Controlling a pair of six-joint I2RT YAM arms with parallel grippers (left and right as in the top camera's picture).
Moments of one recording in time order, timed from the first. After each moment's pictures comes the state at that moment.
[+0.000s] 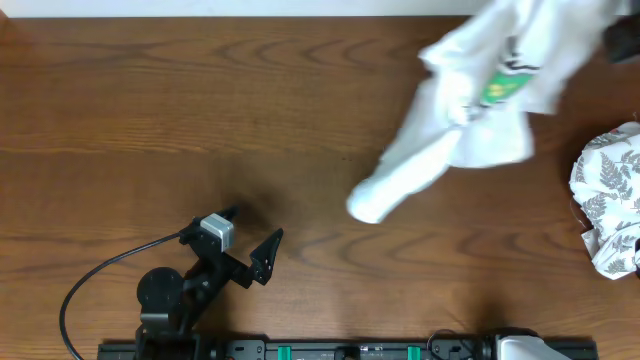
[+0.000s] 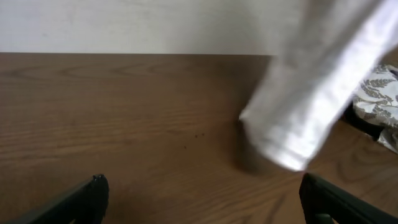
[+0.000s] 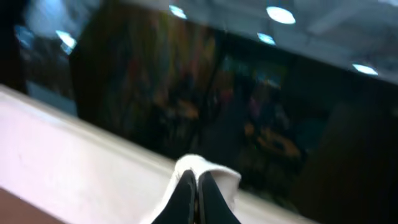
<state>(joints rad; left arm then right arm) -0.04 0.13 0.14 -0.21 0.57 -0.15 -0.01 1.33 2.15 -0.57 -0.33 -0.18</state>
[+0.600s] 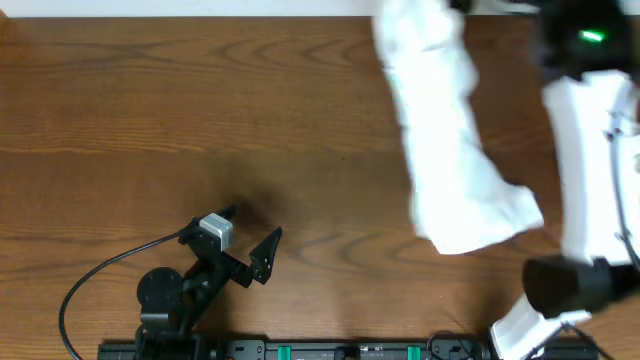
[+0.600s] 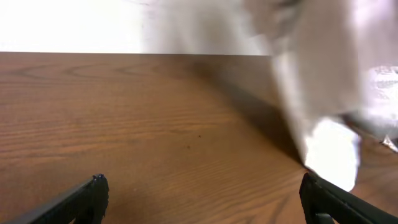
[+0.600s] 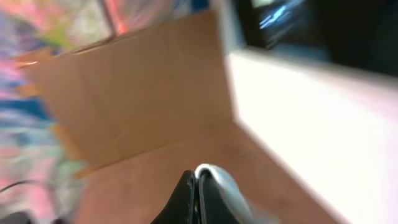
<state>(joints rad) -0.04 0.14 0.14 -0.21 0.56 -0.15 0.17 1.88 2.14 -0.28 -1.16 0.29</state>
